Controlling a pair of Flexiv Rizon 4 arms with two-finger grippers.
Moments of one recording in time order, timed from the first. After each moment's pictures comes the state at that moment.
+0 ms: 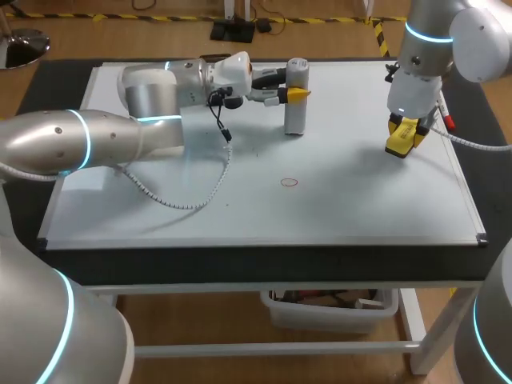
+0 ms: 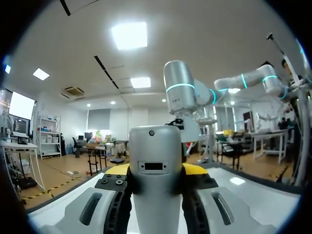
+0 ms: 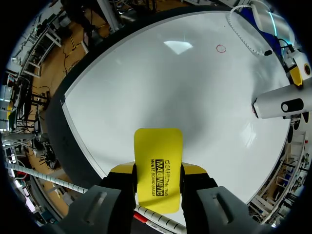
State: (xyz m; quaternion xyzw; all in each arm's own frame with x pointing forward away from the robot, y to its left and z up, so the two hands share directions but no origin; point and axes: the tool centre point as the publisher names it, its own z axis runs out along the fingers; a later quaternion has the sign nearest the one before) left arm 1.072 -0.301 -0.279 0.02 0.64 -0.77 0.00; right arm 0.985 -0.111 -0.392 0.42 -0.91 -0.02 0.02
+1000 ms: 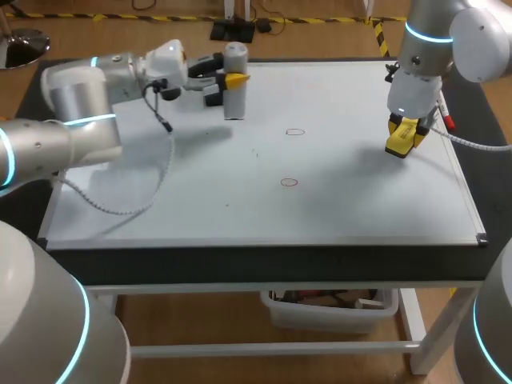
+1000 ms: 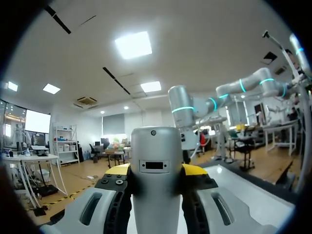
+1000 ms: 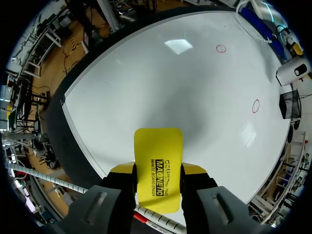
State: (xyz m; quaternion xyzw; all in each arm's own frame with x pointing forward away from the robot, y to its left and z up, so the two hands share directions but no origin) left arm 1.068 -0.155 -0.233 0.00 0.64 -0.76 0.08; right arm 0.985 -0.111 -0.392 0.42 -0.91 -0.02 0.02
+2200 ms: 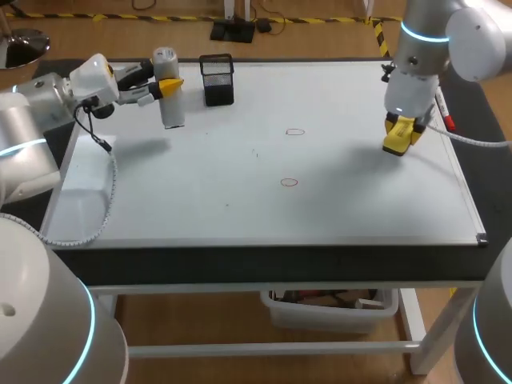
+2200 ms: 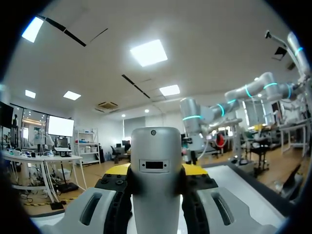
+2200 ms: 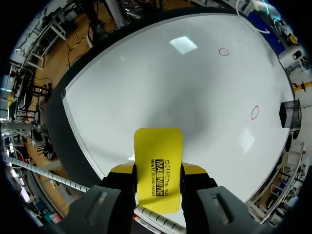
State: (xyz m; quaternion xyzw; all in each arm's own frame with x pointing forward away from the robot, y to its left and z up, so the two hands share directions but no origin) left arm 1.039 -0.027 -0.223 -0.07 0.62 -0.76 0.15; right arm 0.995 -0.097 -0.387 0.46 -0.89 -0.01 0.02
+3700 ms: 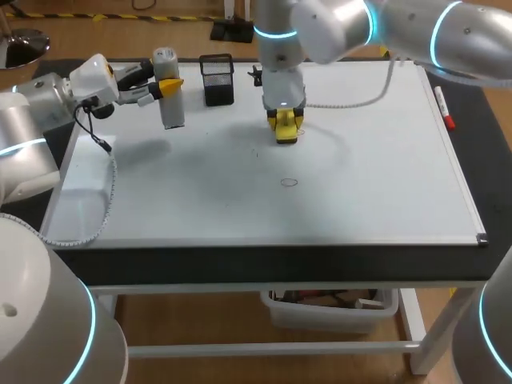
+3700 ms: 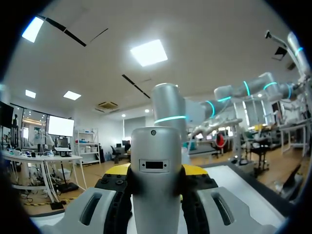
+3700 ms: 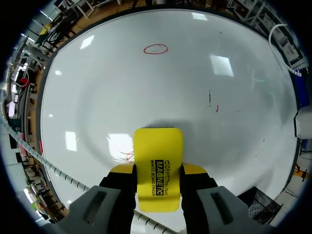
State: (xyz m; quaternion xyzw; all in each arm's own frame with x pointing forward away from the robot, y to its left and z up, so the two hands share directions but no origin) left arm 1.039 -0.027 -0.223 -0.07 0.62 -0.76 0.15; right arm 1.072 0.145 -0.429 0.68 -0.73 0.02 0.05
